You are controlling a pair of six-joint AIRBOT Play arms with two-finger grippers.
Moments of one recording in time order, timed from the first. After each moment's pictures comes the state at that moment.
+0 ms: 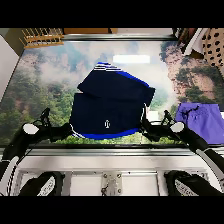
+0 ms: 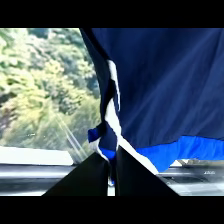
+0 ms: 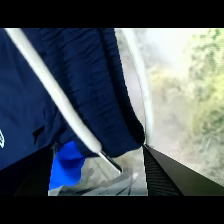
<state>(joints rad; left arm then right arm) 0.14 -0.94 0.44 0.97 -0.94 -1.52 0.15 -1.12 0.45 -0.70 0.66 1.77</state>
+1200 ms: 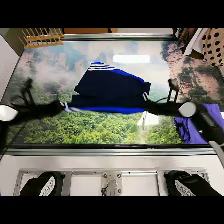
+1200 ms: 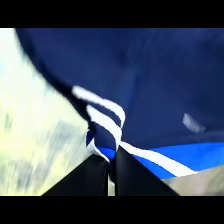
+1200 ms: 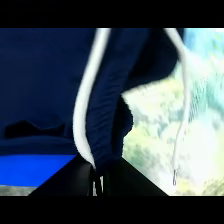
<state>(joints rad) 0.14 -0.85 0.92 0.97 -1.05 -1.50 0.16 -1.01 0.92 -1.15 0.86 1.72</state>
